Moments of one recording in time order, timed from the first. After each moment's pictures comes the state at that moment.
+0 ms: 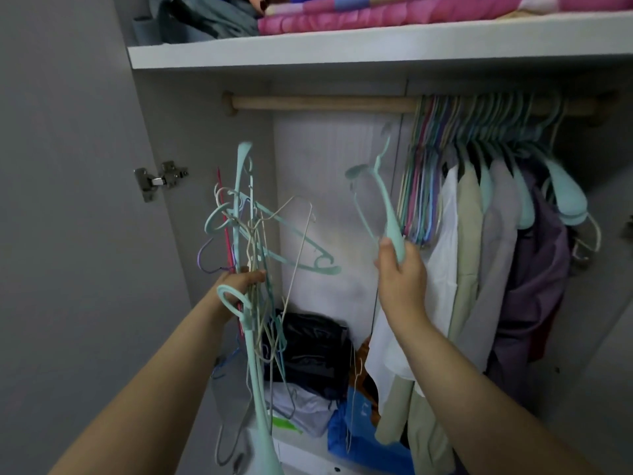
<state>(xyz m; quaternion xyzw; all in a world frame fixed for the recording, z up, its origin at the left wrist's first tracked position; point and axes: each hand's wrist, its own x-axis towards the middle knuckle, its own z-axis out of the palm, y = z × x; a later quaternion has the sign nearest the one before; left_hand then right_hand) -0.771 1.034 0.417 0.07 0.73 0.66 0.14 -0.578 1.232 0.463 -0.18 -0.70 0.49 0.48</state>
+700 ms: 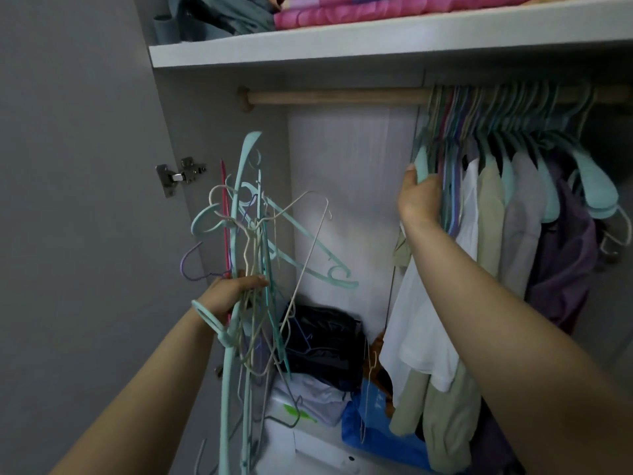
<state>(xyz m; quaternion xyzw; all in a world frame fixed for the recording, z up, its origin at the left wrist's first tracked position) -0.754 0.986 0.412 0.11 0.70 0.68 0.17 -0.666 1.298 0.545 -0.31 -0.68 0.47 0.47</state>
